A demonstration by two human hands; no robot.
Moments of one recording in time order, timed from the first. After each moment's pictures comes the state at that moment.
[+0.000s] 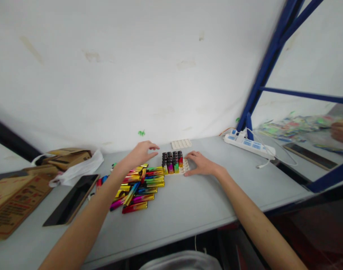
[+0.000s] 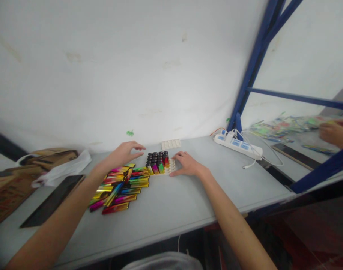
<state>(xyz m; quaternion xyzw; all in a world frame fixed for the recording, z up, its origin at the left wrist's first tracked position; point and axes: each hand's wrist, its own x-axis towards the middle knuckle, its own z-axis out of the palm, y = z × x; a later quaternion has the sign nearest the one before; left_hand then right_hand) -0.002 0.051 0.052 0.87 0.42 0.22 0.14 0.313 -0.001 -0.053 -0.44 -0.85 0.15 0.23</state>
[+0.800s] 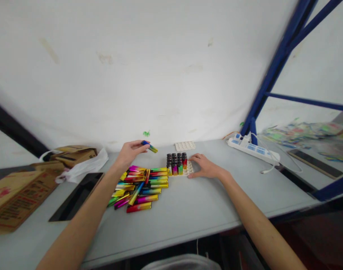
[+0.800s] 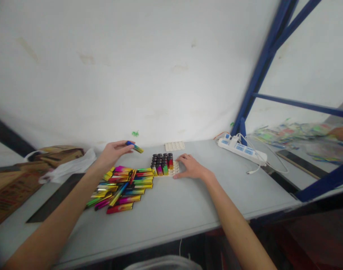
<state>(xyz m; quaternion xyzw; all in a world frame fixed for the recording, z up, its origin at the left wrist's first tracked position) -0.045 0.056 0.033 0.64 0.44 0.48 0.41 0.315 -0.002 -0.055 -0.45 -0.85 0.17 0.23</state>
